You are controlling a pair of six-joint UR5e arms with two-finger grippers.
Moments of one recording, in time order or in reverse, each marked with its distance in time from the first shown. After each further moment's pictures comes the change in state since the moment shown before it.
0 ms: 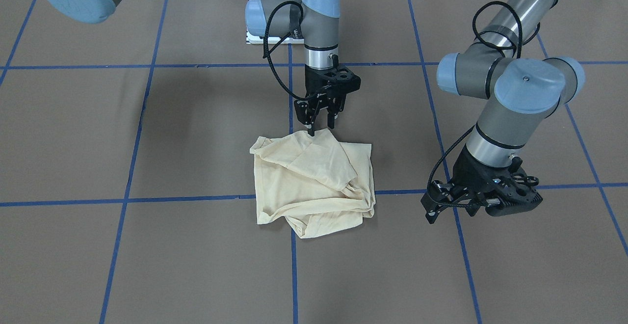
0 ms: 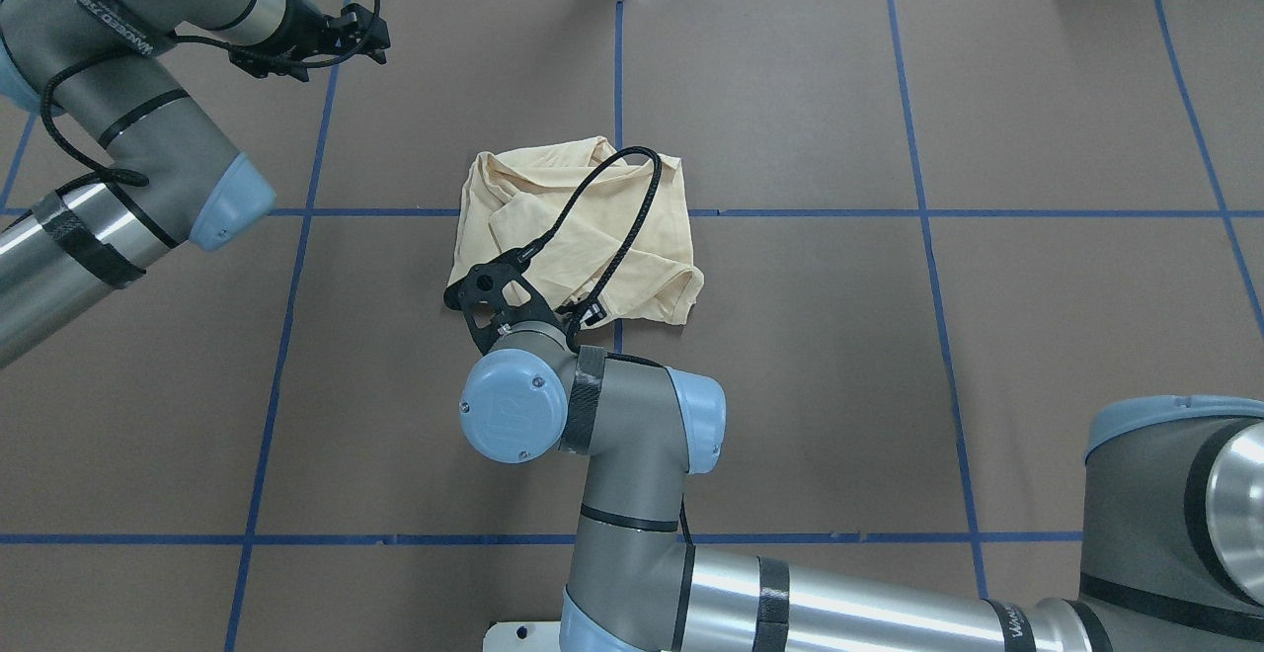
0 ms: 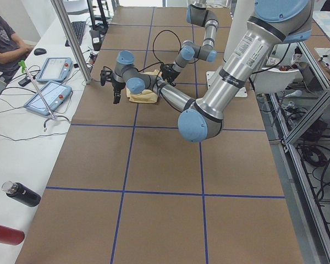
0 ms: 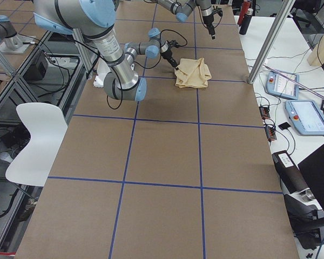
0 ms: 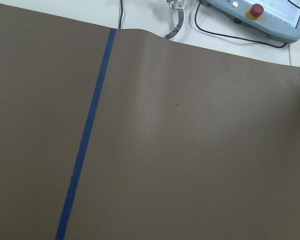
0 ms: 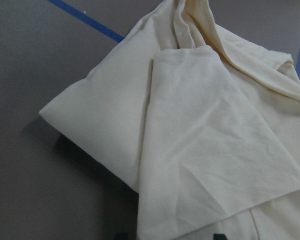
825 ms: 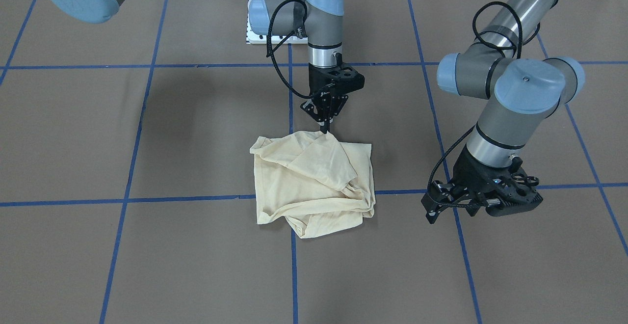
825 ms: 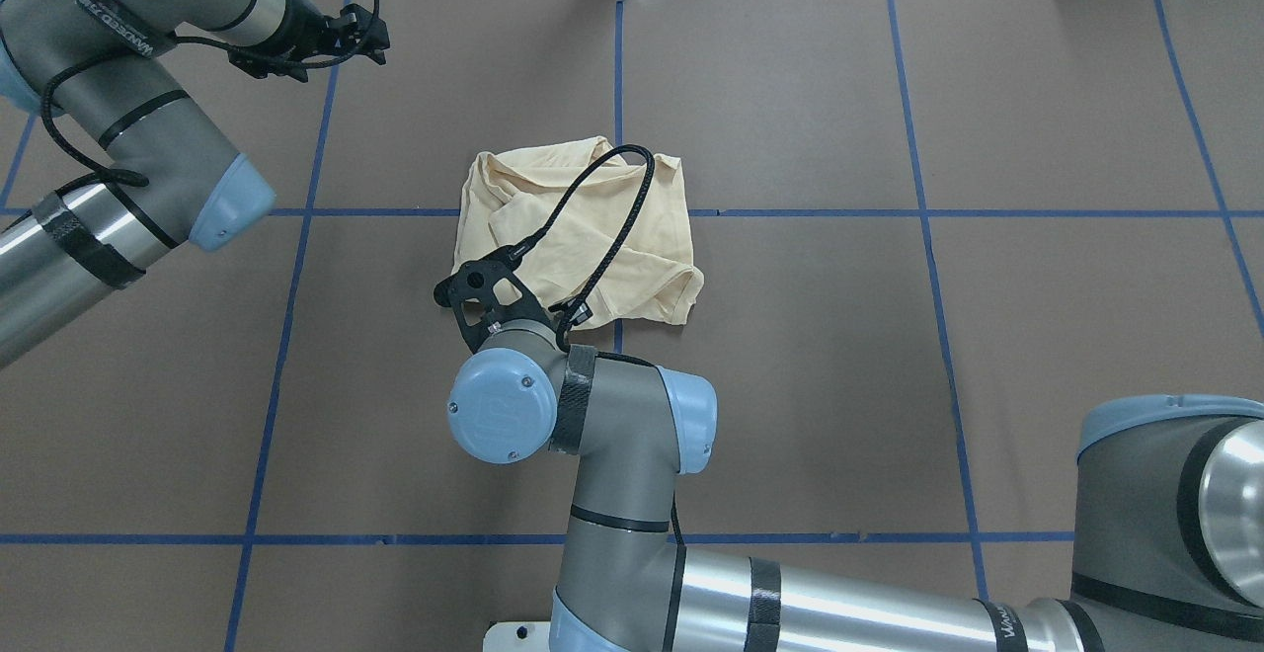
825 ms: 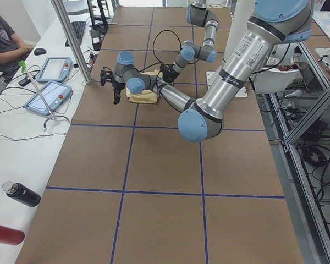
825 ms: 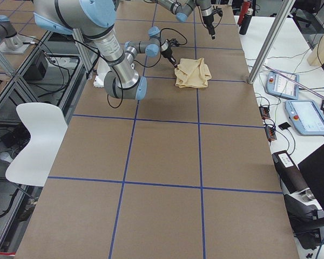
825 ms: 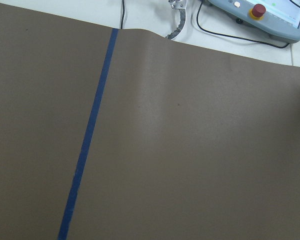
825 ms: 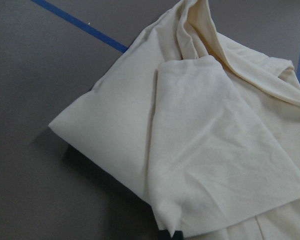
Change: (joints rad) left arm 0.000 0.001 0.000 0.000 0.001 0.000; right arm -0.002 0.015 -0.002 0.000 -0.004 0.014
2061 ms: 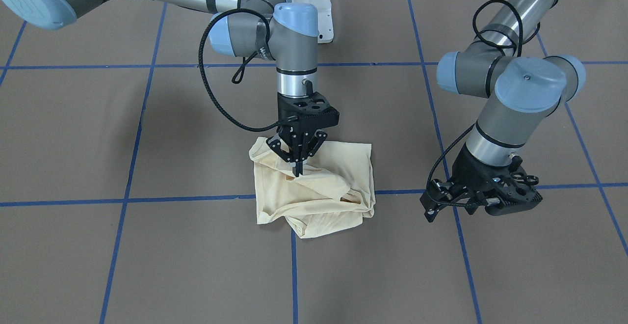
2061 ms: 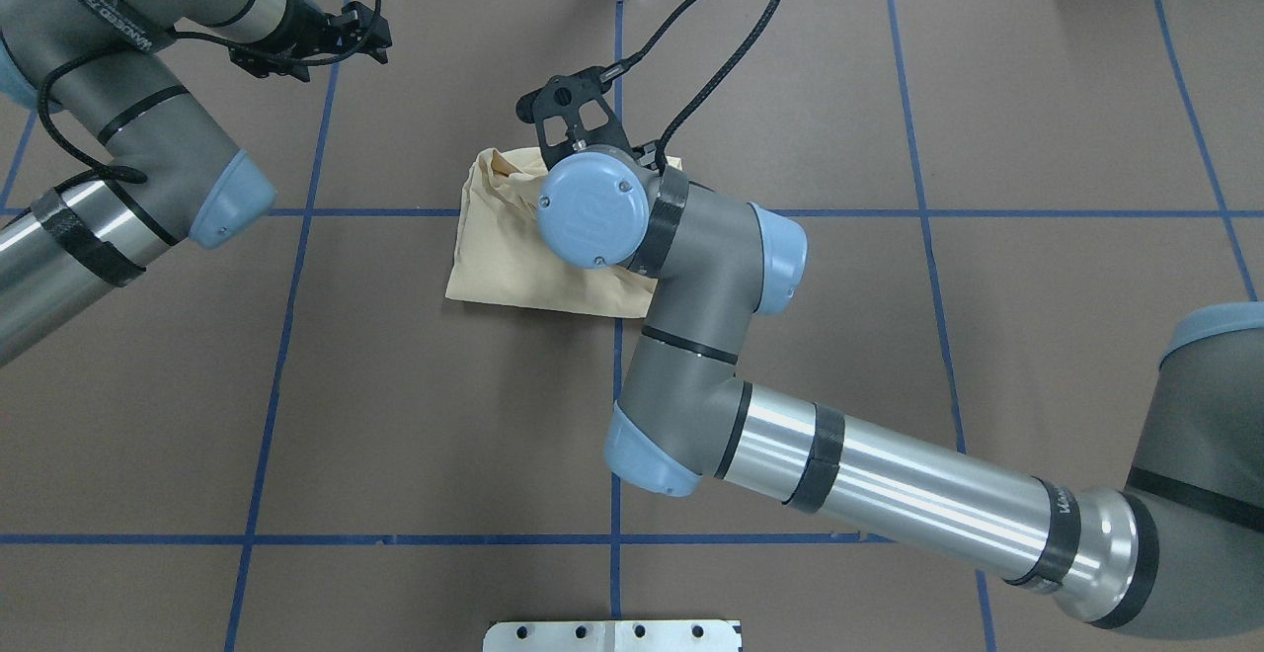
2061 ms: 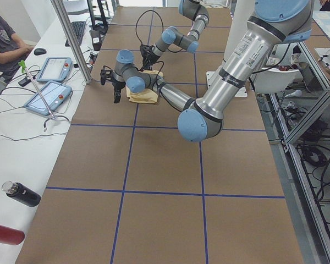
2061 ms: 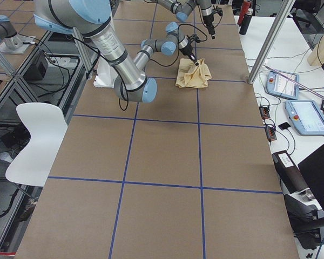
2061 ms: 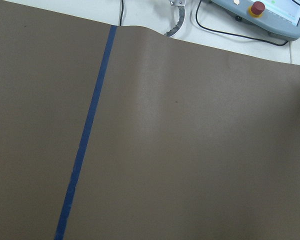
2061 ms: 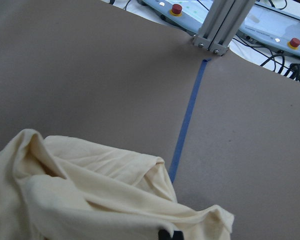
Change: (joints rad) left arm -0.003 -0.005 -0.009 0.015 -0.015 -0.004; right arm 0.231 -0.031 0.045 0.003 0.049 0.000
